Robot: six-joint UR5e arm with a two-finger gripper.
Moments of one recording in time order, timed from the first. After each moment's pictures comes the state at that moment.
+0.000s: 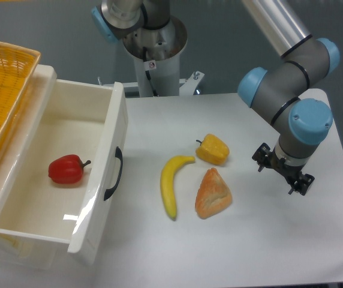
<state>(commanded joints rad) 2.72 -2.13 -1.40 -1.17 1.57 1.42</state>
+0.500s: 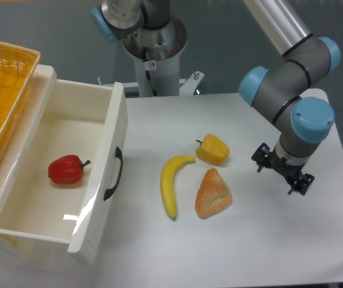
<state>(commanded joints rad) 2.69 -2.11 -1.41 -1.16 1.55 1.29</state>
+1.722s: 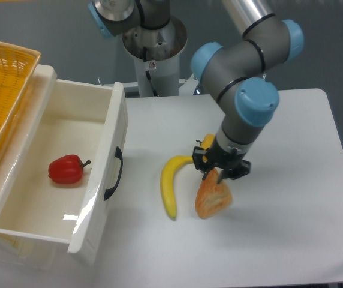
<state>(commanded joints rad) 2.54 -1.94 -1.53 -1.29 1.28 0.72</state>
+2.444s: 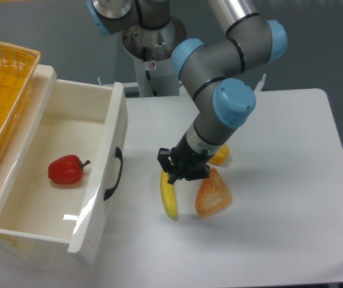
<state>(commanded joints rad) 2.47 -1.93 -1.53 -1.35 1.10 0.71</state>
